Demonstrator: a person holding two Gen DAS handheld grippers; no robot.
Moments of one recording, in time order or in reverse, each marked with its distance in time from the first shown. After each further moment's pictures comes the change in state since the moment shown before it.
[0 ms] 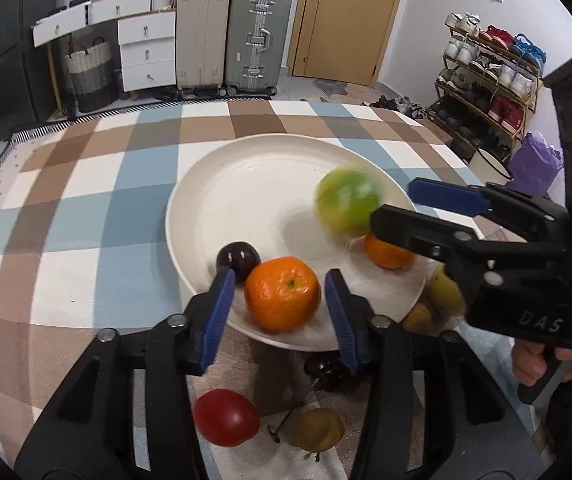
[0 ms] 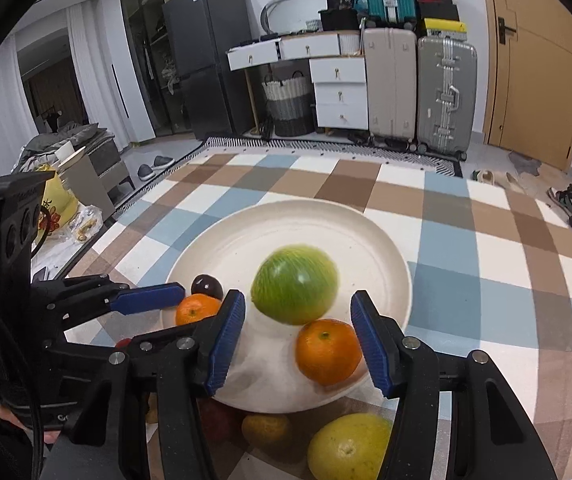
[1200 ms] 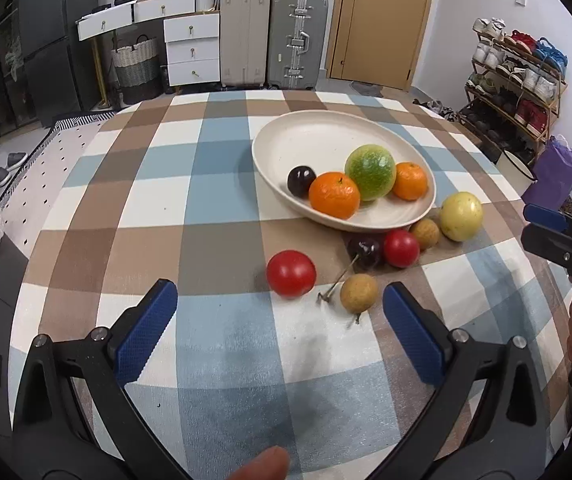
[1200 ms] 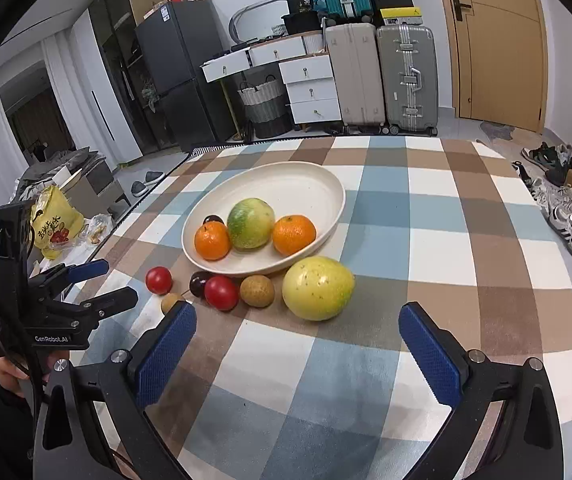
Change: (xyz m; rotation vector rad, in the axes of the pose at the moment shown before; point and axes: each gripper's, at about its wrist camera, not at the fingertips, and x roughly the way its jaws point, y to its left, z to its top) left arm -0.084 0.017 -0.073 -0.061 0.001 0.134; right arm -0.106 -0.016 -0.079 0.140 0.007 -0.012
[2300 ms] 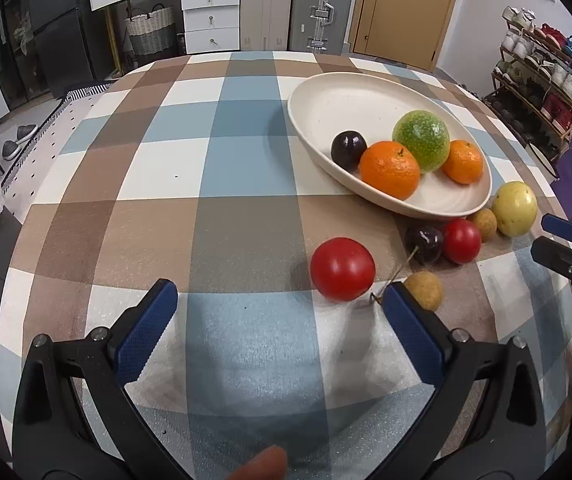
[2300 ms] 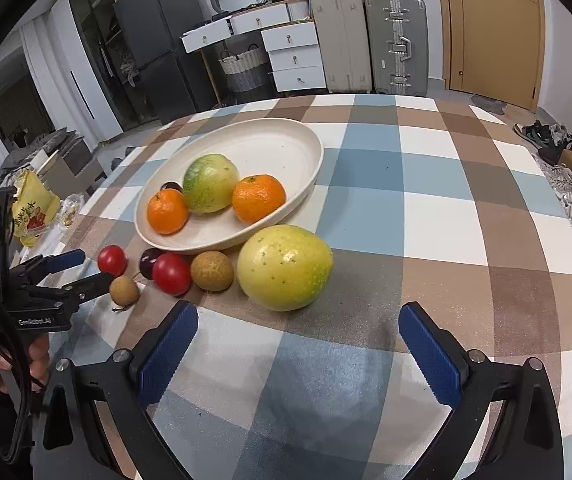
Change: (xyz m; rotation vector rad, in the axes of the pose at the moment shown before) left arm 0.057 0.024 0.006 -0.045 0.108 0.050; right arm 0.054 -0.017 -0.002 0.015 0.122 -0.071
